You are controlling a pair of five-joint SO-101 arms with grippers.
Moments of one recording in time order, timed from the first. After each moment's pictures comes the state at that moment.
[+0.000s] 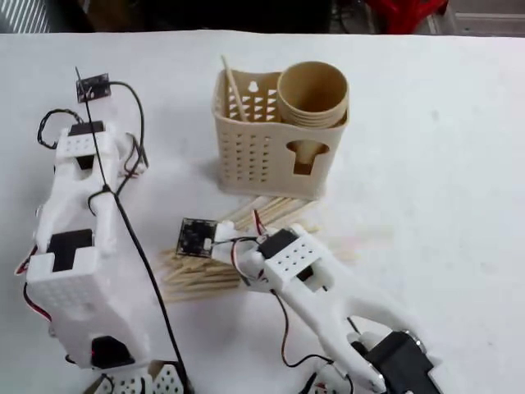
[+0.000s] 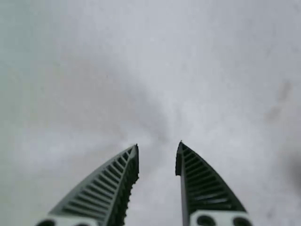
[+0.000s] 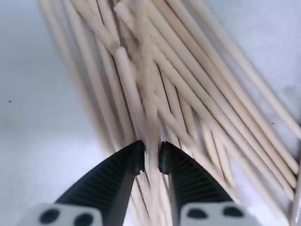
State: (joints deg) left arm -17.0 23.1 4.2 56.7 8.6; right arm -40.6 -15.7 52.7 46.0 46.1
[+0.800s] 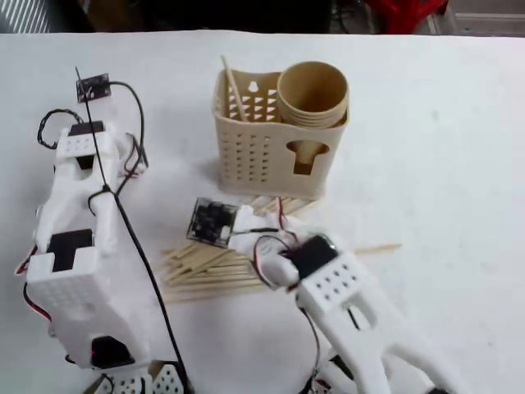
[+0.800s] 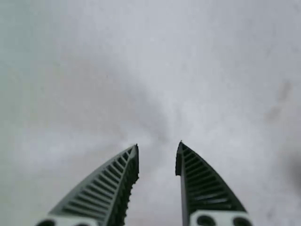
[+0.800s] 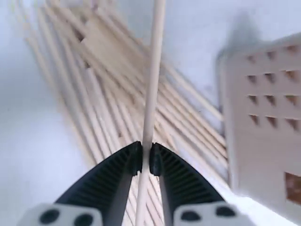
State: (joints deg) left arm -17.0 23.1 4.2 56.7 8.6; right arm -37.6 -38.3 52.7 53.8 43.8
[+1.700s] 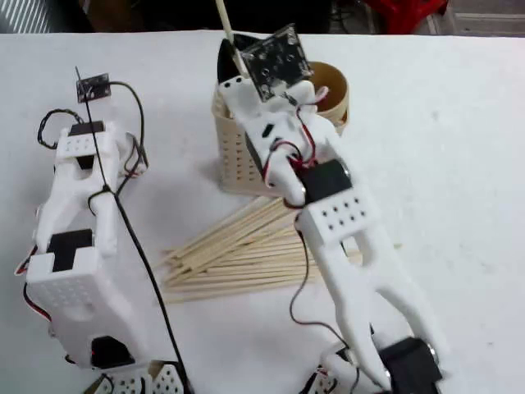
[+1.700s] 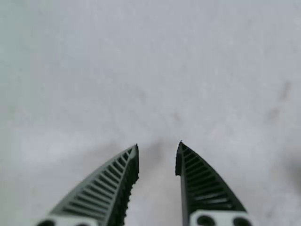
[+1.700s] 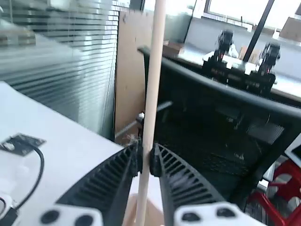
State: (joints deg) left arm -17.0 23.1 4.2 56.7 8.6; right arm -27.3 -19.2 15.8 14.8 13.4
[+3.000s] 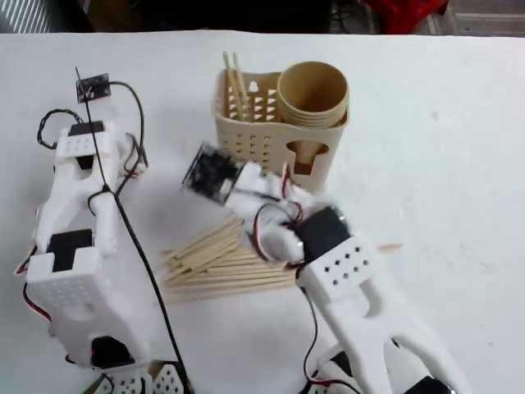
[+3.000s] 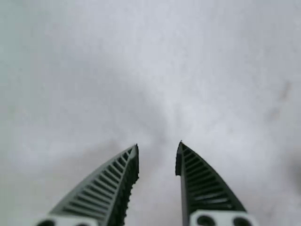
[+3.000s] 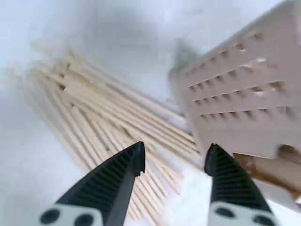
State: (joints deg) left arm -17.0 23.1 4.2 56.7 8.6; right arm -36.2 -34.0 30.2 70.1 34.7
